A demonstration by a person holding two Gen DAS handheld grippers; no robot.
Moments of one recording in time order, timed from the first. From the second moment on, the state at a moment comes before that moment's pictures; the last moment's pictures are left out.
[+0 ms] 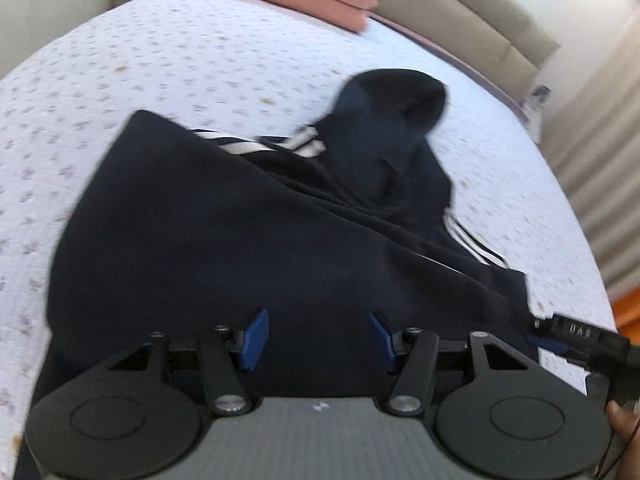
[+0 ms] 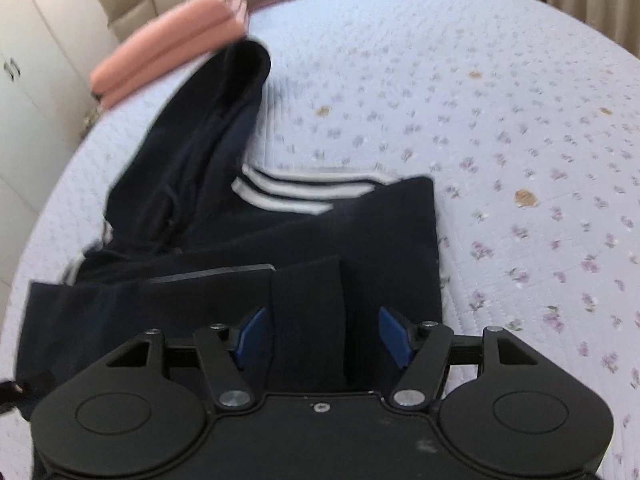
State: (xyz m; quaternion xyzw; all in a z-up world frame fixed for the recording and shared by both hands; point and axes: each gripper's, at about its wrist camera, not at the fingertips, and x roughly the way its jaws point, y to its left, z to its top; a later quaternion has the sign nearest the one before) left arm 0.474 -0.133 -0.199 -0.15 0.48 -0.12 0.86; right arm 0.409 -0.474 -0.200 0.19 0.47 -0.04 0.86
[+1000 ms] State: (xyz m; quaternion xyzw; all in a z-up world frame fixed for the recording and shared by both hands) left arm 0.505 -0.109 -0.195 -0.09 0.46 -0.08 0.88; right arm 0.381 -0.444 -0.136 0.02 0.41 -0.09 0.91
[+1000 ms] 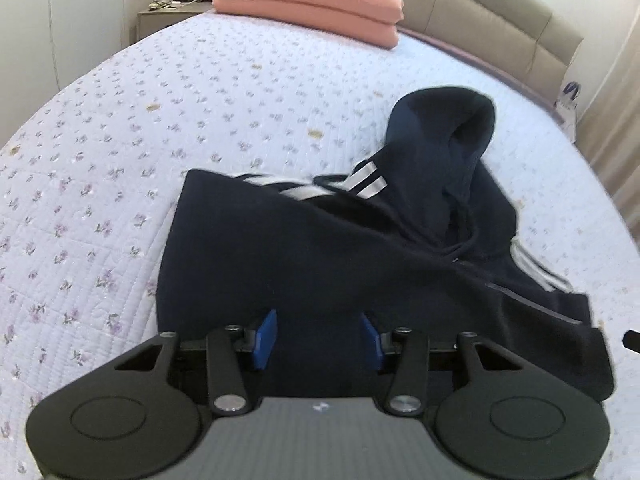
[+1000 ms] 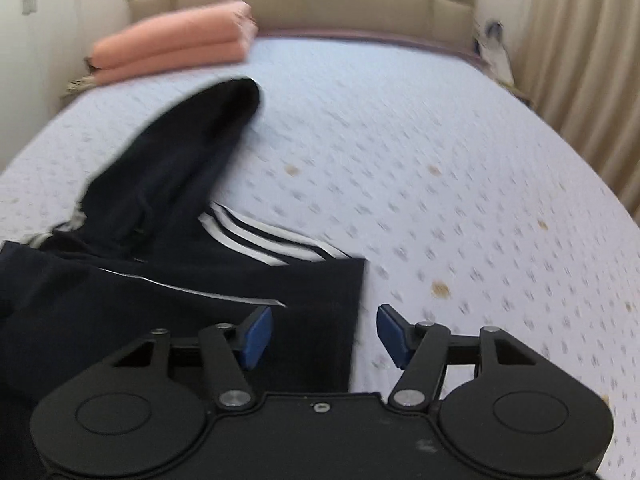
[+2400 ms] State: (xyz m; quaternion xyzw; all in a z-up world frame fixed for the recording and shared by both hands) left arm 0.686 -0.207 -0.154 -0.04 0.39 -0.22 0.89; right arm 0.500 -0.434 -0.156 0.16 0.40 -0.06 0.90
